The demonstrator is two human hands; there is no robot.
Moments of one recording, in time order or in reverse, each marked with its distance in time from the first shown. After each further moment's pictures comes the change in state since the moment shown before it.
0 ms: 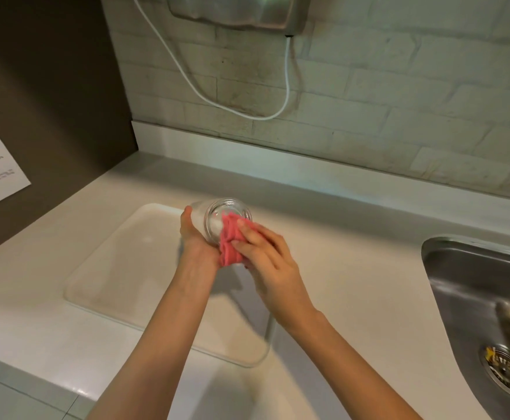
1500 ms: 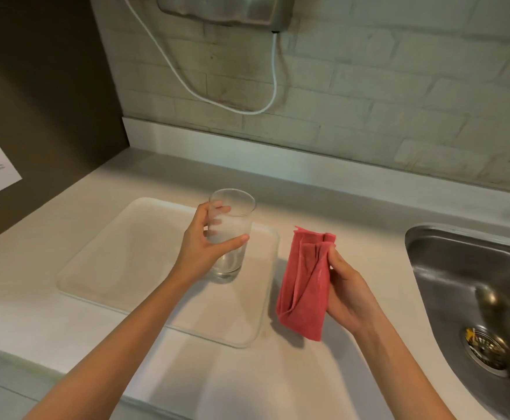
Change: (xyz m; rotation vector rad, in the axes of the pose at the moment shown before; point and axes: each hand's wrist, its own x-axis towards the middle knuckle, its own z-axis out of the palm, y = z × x) left_hand 0.012 -0.022 -0.047 1.104 -0.175 0.907; right_hand -0.053 0.031 -0.091 1.740 0.132 1.200
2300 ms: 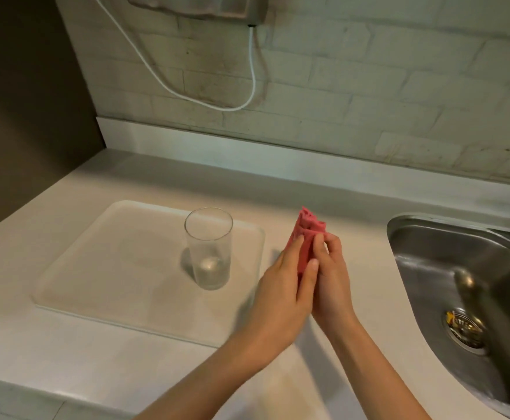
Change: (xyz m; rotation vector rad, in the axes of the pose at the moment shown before) left_hand -0.085 0.072 0.110 0.165 -0.242 0.156; right_hand -0.005 0.016 0.028 -0.501 0.419 -0.471
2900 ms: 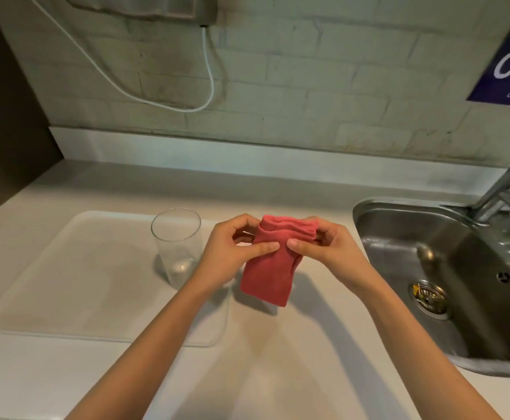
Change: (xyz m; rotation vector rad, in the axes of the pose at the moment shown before) left_hand 0.050 -0.021 -0.036 -0.365 -0.109 -0.086; right_hand 0.008 -0.061 -0.047 -0.418 -0.353 -0.055
